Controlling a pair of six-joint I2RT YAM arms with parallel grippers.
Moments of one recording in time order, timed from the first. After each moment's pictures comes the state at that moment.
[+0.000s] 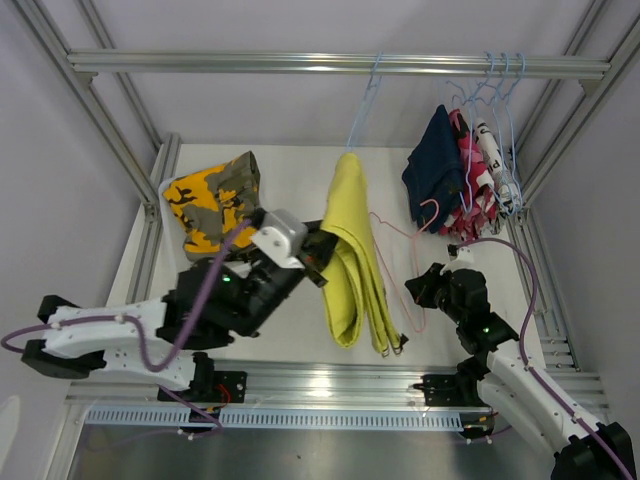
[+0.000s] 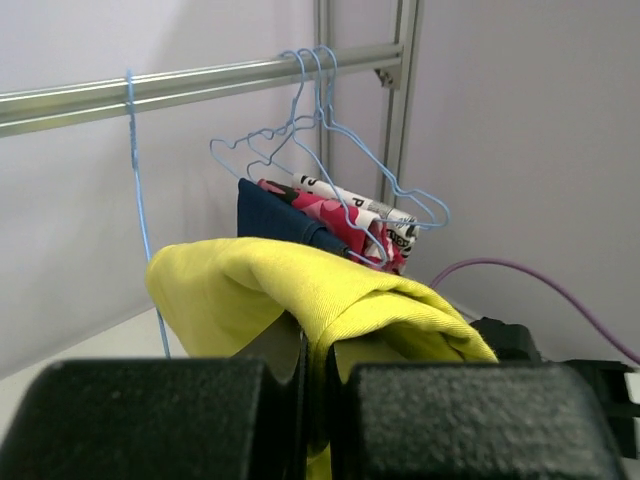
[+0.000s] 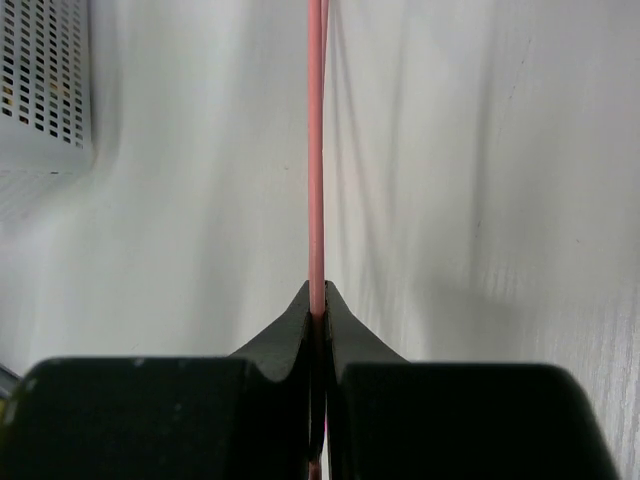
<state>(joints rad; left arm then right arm) -1.53 1.11 1.27 0.23 -0.74 0.27 0.40 0.64 0.26 -0.06 -0.06 0.59</state>
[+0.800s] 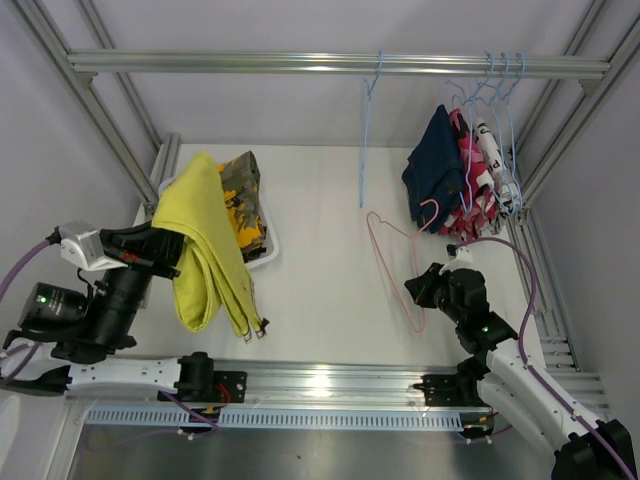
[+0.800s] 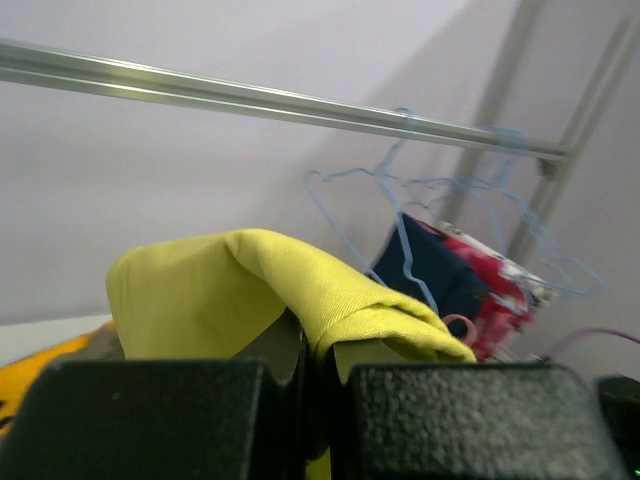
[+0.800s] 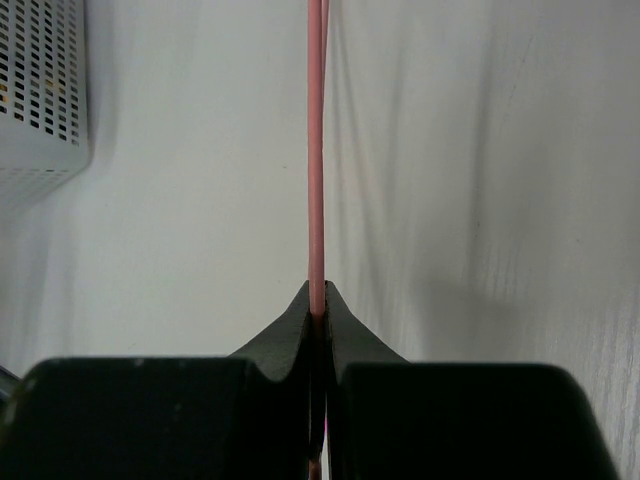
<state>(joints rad) -1.53 0.39 1.00 0.13 -0.95 0.37 0.40 0.65 0.26 -0.05 -0.06 0.59</state>
